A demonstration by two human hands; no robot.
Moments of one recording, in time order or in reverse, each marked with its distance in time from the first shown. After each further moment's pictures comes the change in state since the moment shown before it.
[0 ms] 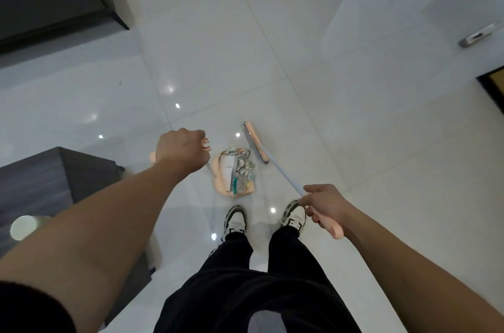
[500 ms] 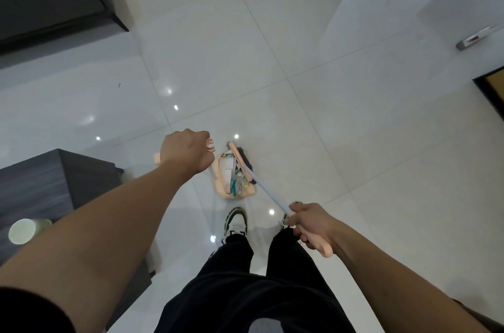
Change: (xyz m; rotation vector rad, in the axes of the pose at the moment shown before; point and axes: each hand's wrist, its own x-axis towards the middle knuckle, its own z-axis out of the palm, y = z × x) left_hand 0.004 0.000 0.002 0.017 -0.018 0.019; right_hand -0.016 0.019 0.033 -0.093 -0.120 0.126
